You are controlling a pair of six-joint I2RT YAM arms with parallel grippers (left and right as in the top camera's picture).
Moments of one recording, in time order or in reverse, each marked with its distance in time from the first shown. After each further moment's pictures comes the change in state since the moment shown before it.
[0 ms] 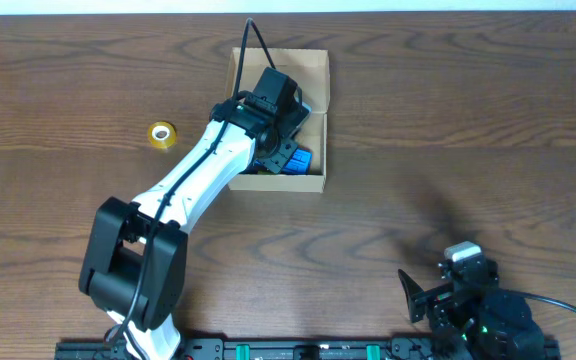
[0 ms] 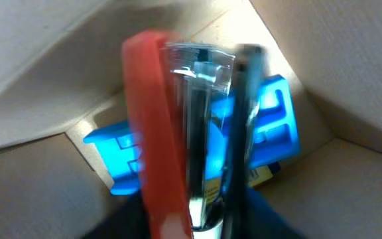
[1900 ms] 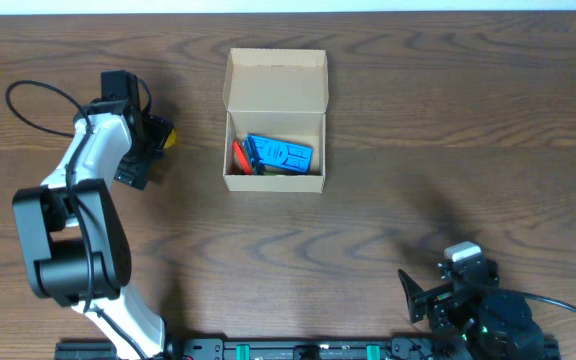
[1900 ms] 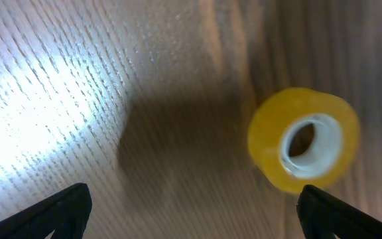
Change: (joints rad) left arm 0.610 0.064 -0.118 0.046 -0.053 -1.240; right arm 0.000 0.000 0.000 0.000 0.000 0.000
